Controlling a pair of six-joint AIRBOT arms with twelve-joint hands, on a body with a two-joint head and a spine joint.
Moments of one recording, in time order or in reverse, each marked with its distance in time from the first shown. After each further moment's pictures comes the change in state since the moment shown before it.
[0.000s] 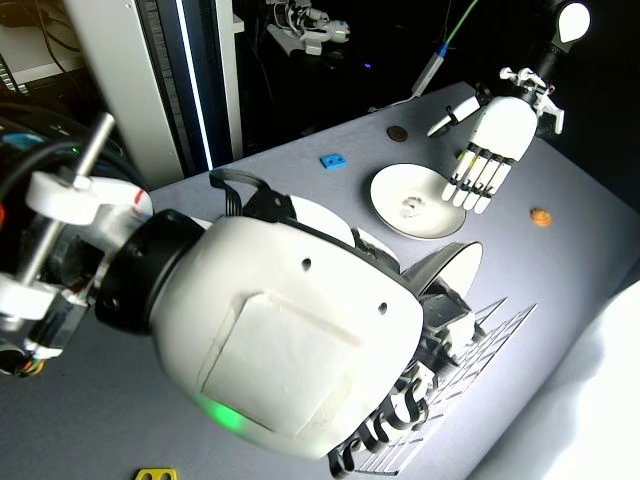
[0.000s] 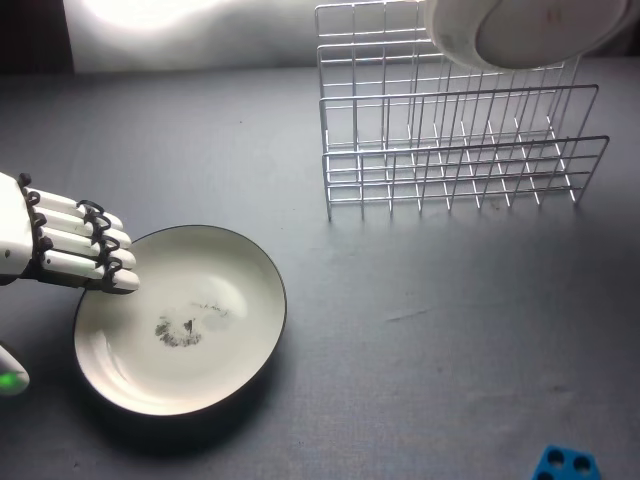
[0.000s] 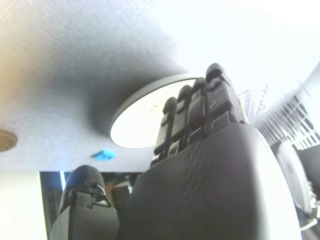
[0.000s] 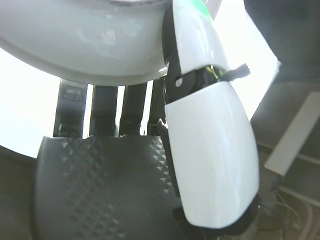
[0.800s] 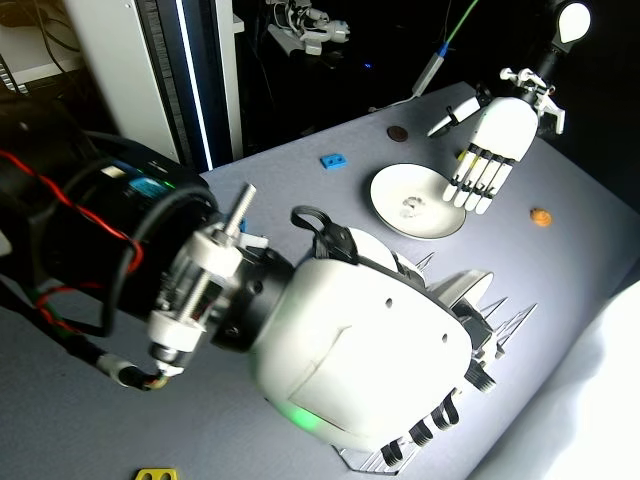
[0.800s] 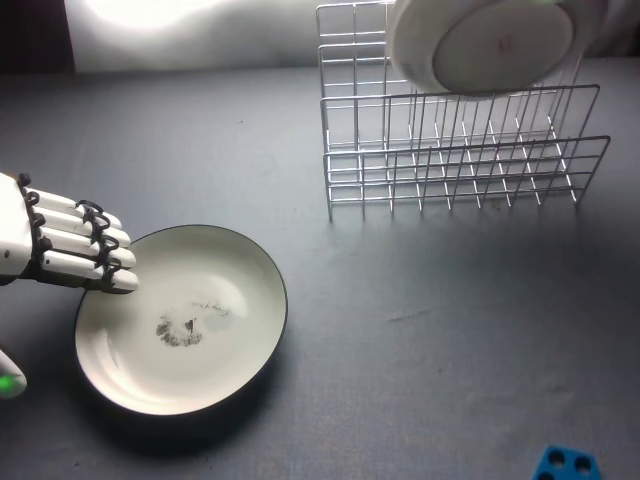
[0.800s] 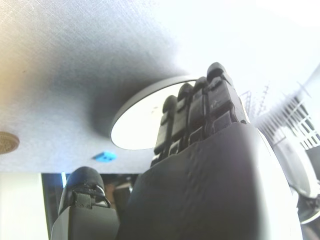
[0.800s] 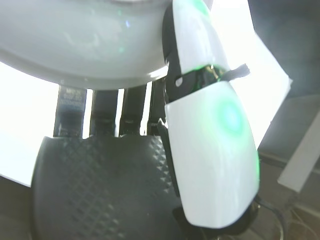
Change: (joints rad) left arm -0.003 0.000 0.000 0.009 0.003 0.003; right arm -0.031 -0.144 0.109 0.033 -0.043 0.002
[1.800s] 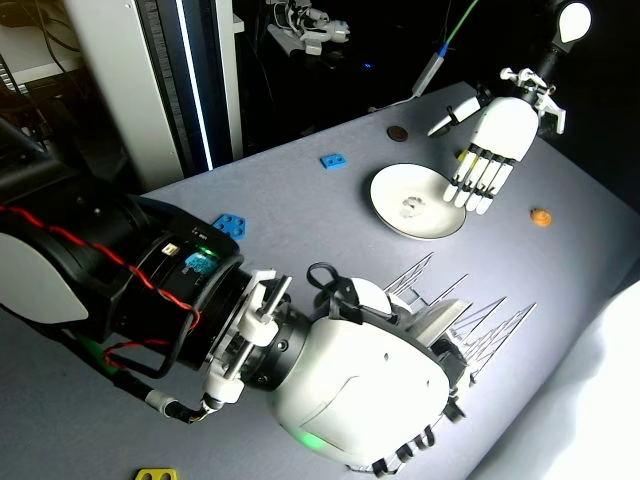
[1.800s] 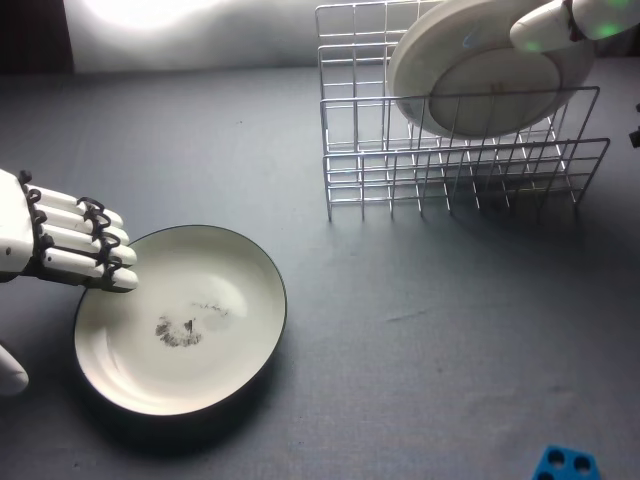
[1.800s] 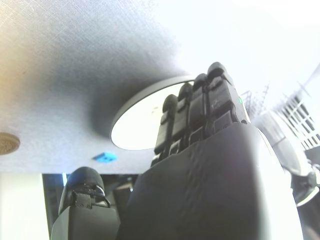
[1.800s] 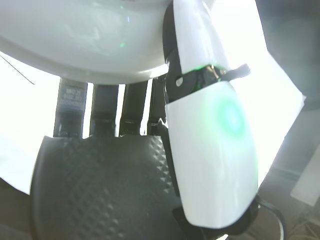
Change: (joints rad) left arm -0.014 0.000 0.000 0.010 -0.001 -0.008; right arm -0.130 -0.068 0.078 0.047 0.077 -0.021
